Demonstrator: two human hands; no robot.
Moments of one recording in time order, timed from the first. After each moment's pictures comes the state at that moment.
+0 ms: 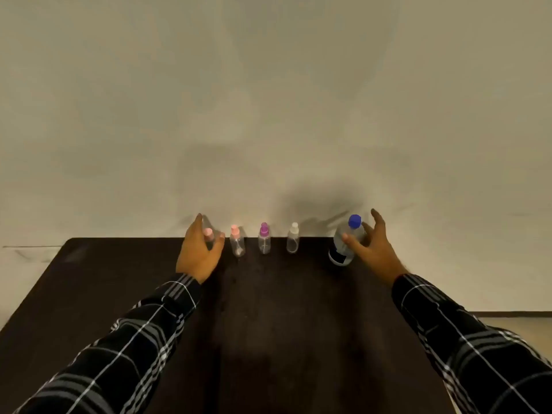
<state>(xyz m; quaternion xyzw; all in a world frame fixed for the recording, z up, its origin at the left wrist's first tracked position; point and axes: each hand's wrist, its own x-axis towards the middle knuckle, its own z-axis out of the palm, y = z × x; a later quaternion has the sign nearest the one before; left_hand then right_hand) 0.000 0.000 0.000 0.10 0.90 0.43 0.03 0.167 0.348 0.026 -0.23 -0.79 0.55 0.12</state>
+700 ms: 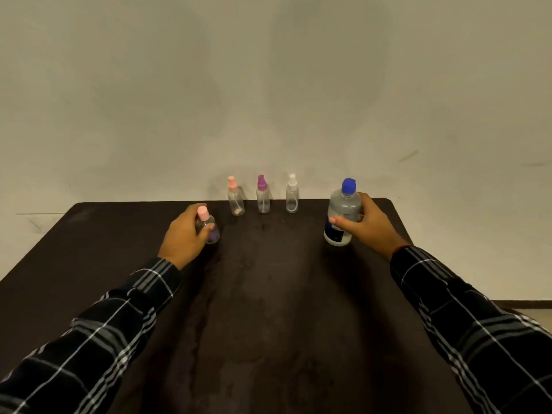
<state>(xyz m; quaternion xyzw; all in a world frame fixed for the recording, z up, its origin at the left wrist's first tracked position) 0.061 -0.042 -0.043 0.18 0.92 0.34 -0.05 0.211 0.326 -0.027 -0.13 -0.83 0.52 0.13</state>
